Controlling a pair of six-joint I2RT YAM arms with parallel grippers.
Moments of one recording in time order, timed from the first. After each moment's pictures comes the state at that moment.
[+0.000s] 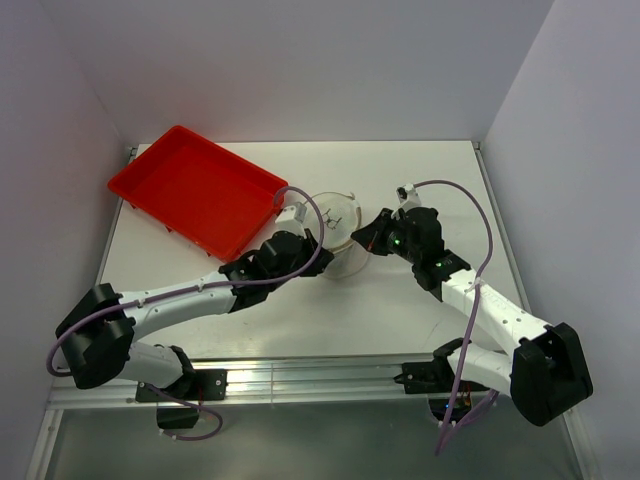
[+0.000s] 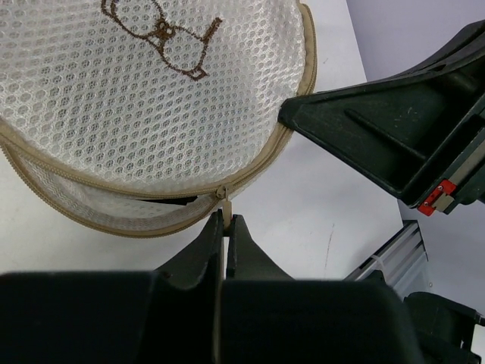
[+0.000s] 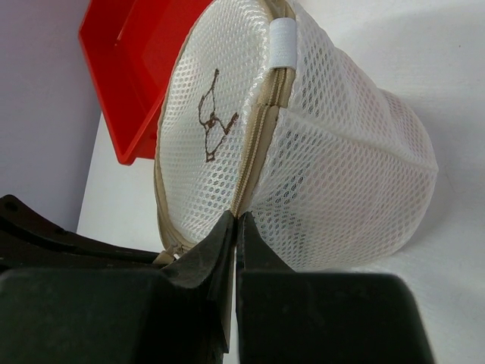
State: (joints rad) left arm -0.97 1.37 0.82 0.15 -0.22 -0.85; right arm 0.41 1.09 0.61 0.11 -0.23 0.69
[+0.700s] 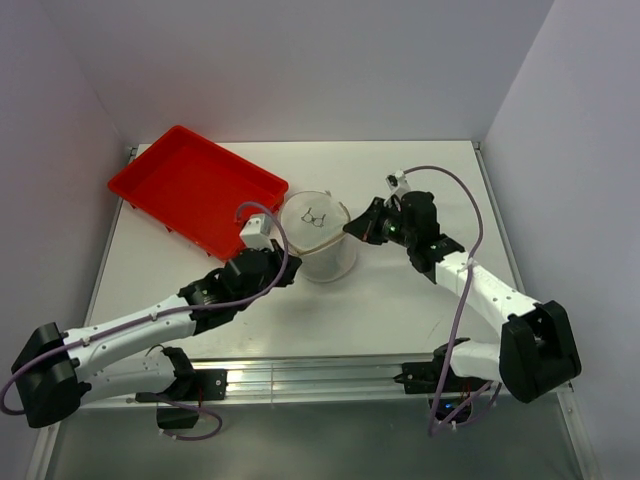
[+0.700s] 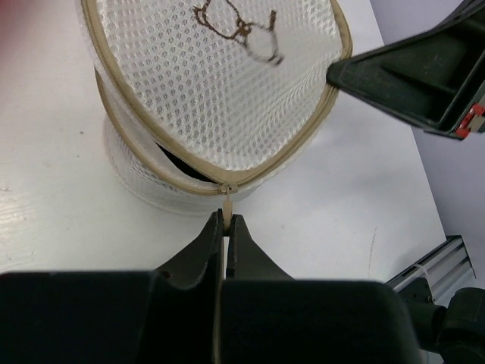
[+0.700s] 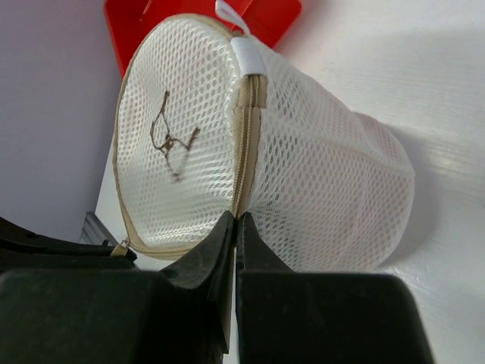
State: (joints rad) left arm -0.97 1.07 0.65 0.04 -0.37 -0.77; right arm 0.37 1.21 0.70 0.11 -0.37 0.67
